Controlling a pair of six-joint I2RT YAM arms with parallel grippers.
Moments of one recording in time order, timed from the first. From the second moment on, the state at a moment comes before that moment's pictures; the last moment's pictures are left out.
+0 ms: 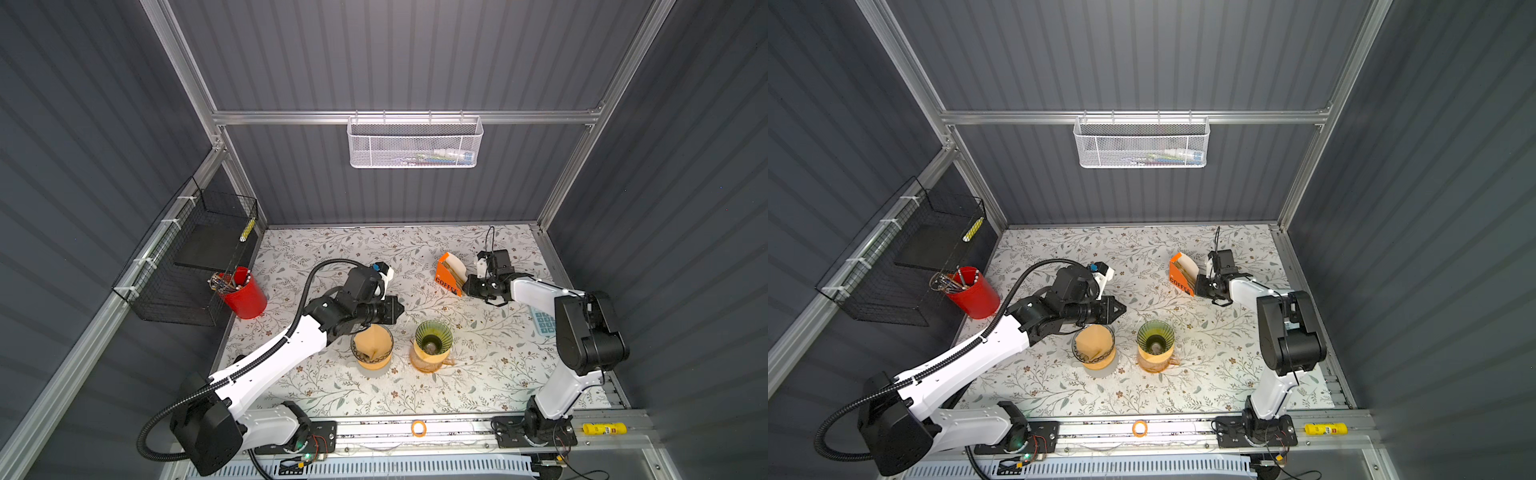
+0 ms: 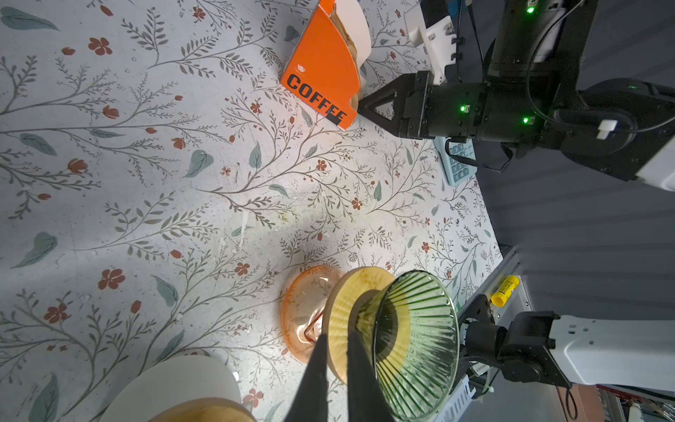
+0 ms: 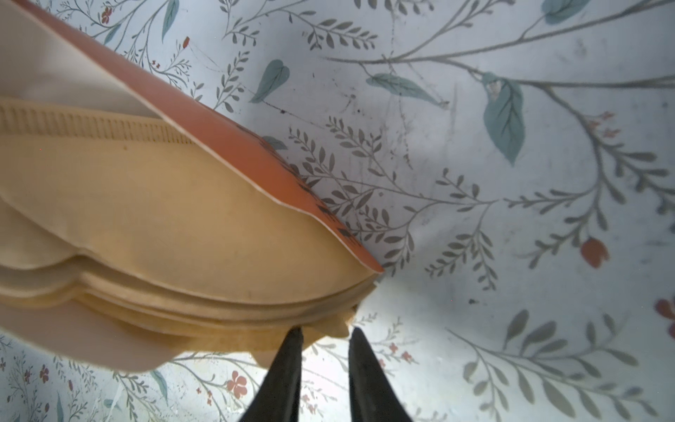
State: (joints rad) left arm -0.74 1.26 1.04 -0.50 0.25 -0.58; right arm 0.17 1.77 1.02 -0.21 -0.23 0.30
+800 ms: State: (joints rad) left arm -0.74 1.26 1.04 -0.50 0.25 -0.58; right arm 0.17 1.80 1.03 -0.21 -0.22 0.28
